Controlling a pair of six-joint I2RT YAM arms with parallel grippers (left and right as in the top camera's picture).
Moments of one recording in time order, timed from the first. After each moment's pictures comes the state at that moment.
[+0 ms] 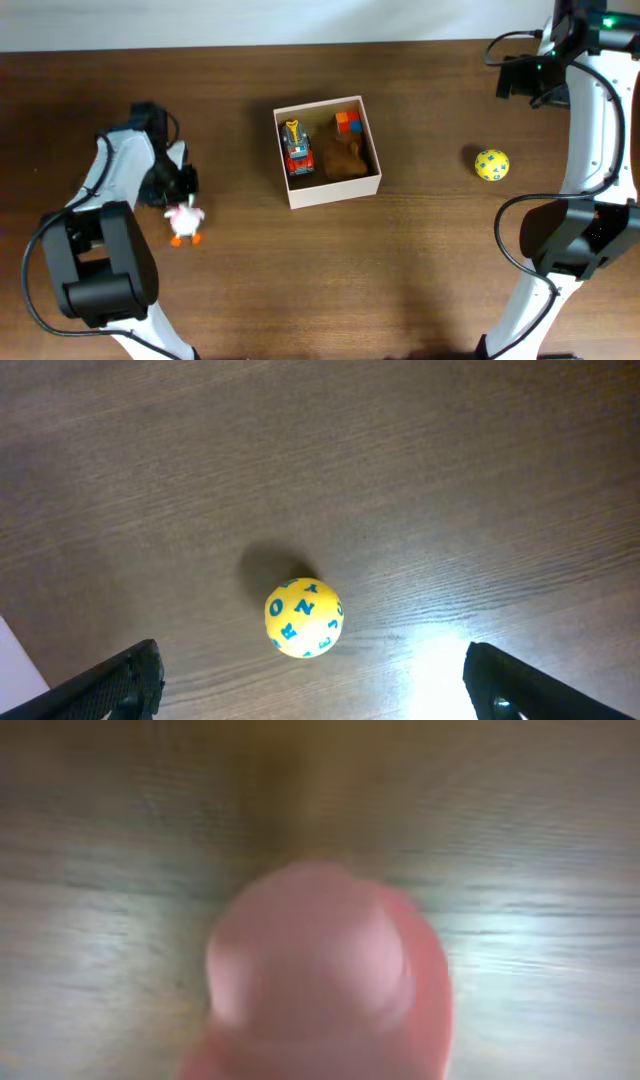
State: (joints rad) left arm 0.13 1.97 1.49 -1.11 0.02 0.00; right arm -0.19 2.17 2.37 -1.45 0.10 0.07
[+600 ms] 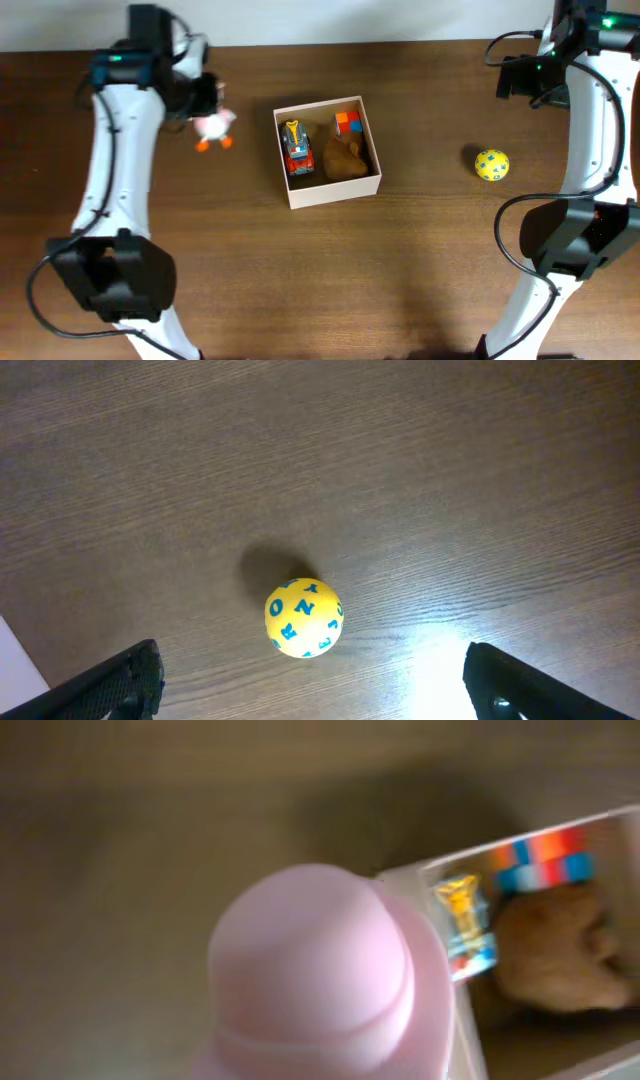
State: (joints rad) left arm -0.06 1.97 2.01 -1.12 0.19 0.00; right arm -0.19 2.17 2.37 -1.45 0.10 0.07
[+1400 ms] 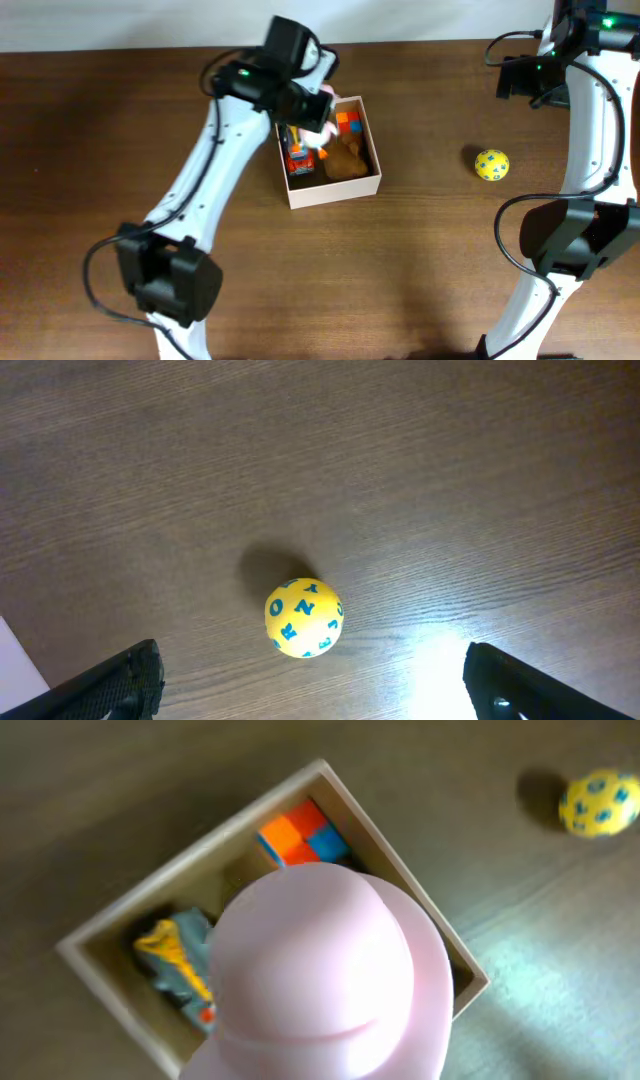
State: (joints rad) left arm -0.42 2.02 2.01 -1.04 0.21 0.00; right arm -0.19 2.17 2.37 -1.45 0.10 0.07
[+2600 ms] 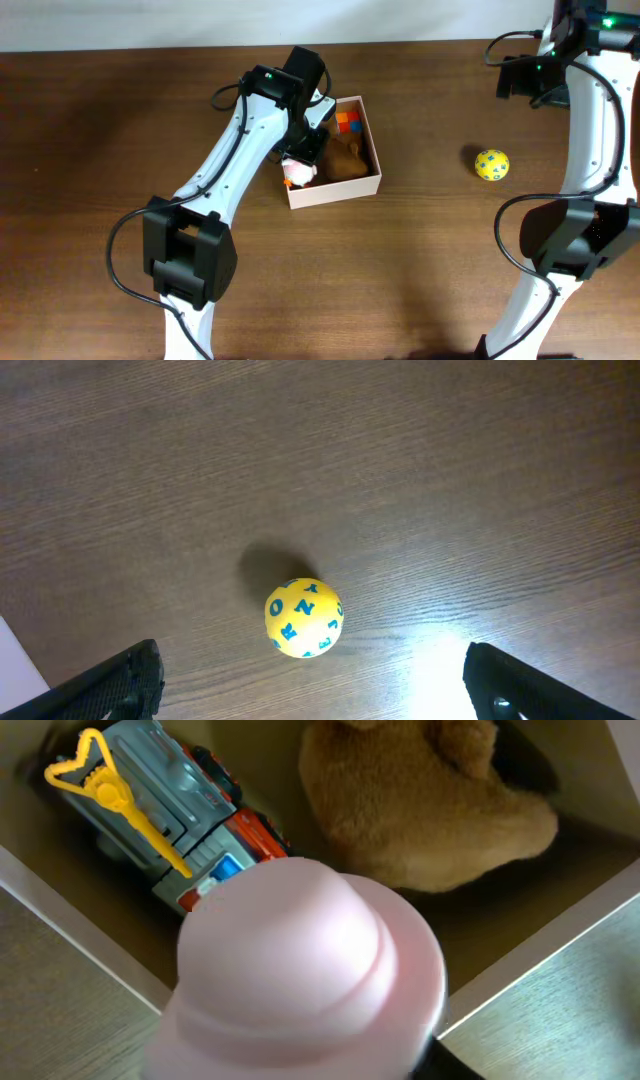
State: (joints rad) left arm -0.44 2.13 2.01 -1.28 0.12 0.06; right arm -0.19 2.17 2.37 -1.45 0.10 0.07
